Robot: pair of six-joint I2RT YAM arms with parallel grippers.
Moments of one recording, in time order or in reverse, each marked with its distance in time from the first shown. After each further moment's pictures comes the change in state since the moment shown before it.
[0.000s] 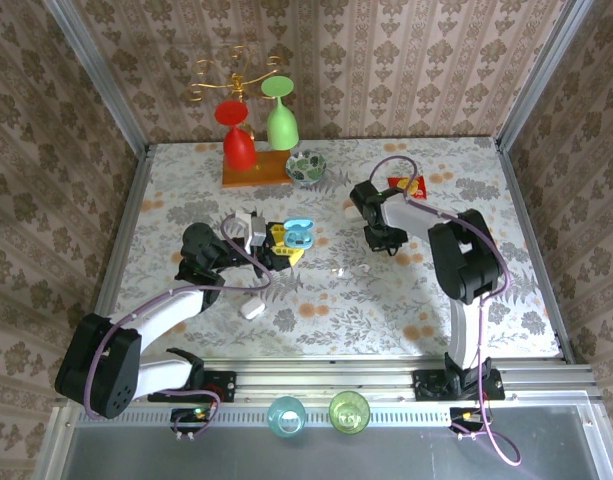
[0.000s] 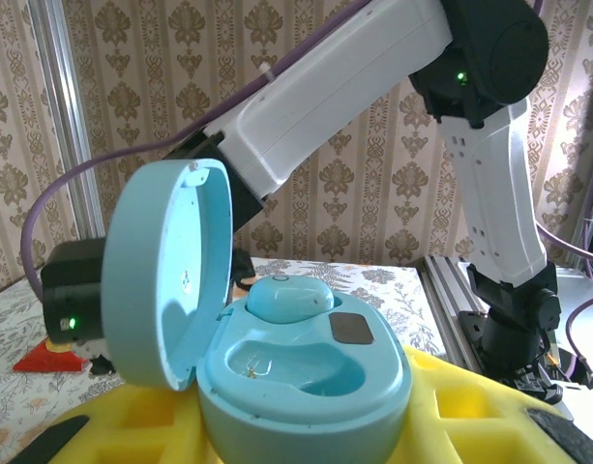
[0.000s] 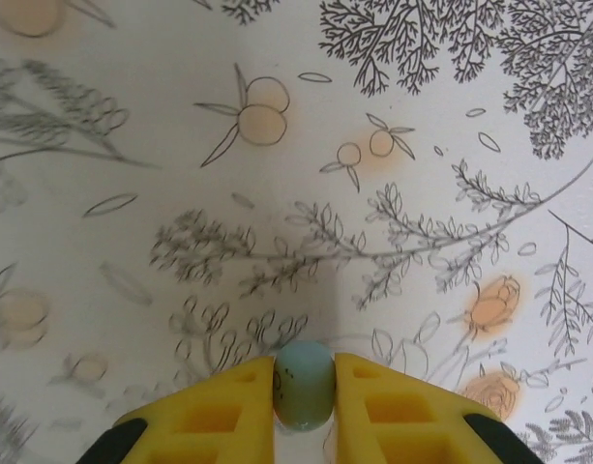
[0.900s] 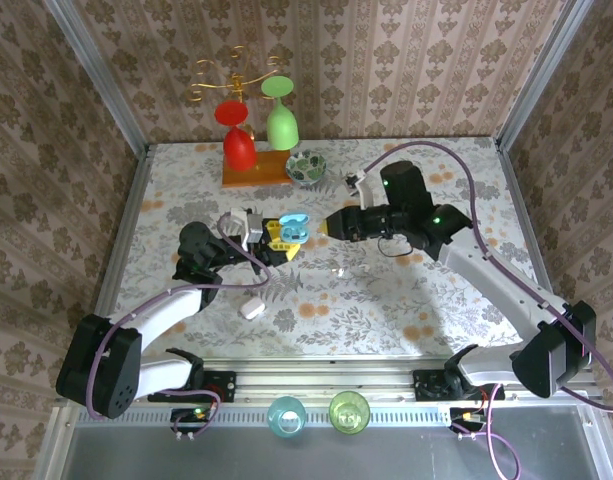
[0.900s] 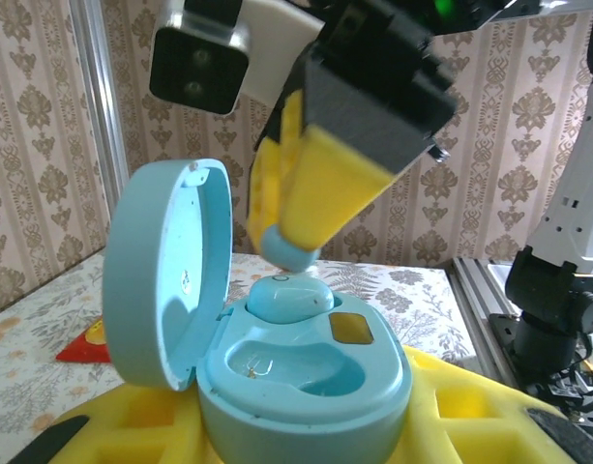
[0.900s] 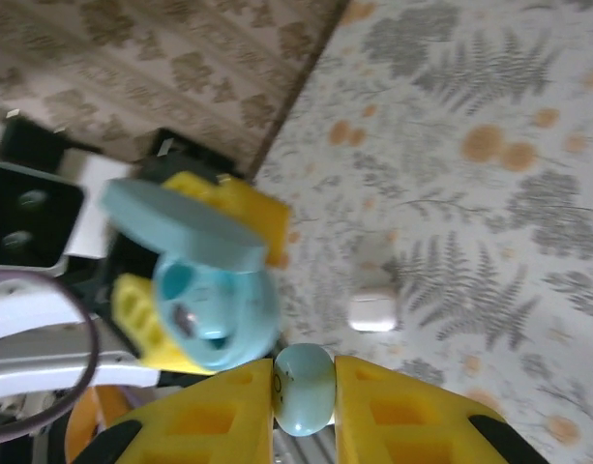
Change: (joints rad) left arm 0.034 0.000 -0.005 0.001 -0.031 0.023; right arm 0.129 -0.648 -0.166 0.430 -1.012 0.158
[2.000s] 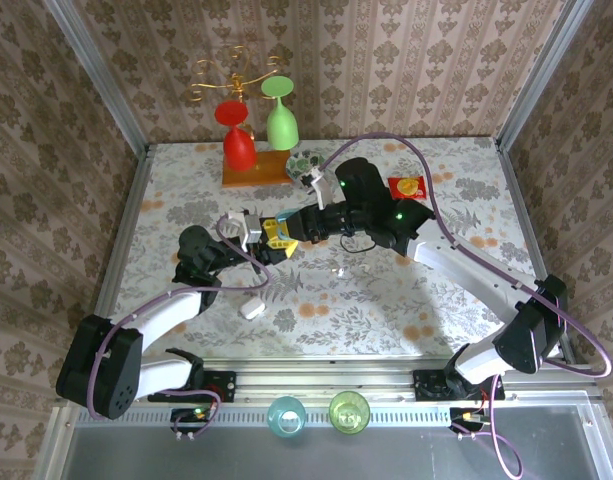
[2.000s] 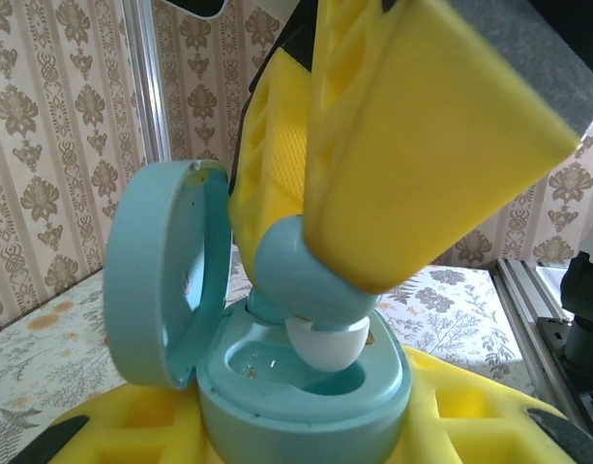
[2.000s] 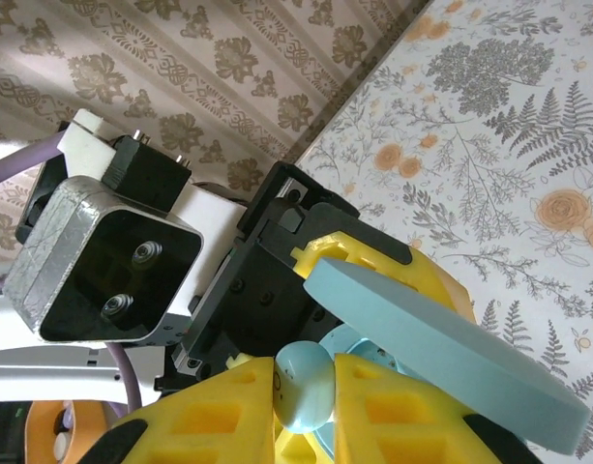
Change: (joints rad) left arm 0.006 -0.005 -0.032 0.021 -0.084 0.026; right arm 0.182 0.163 0.185 0.041 0.138 -0.053
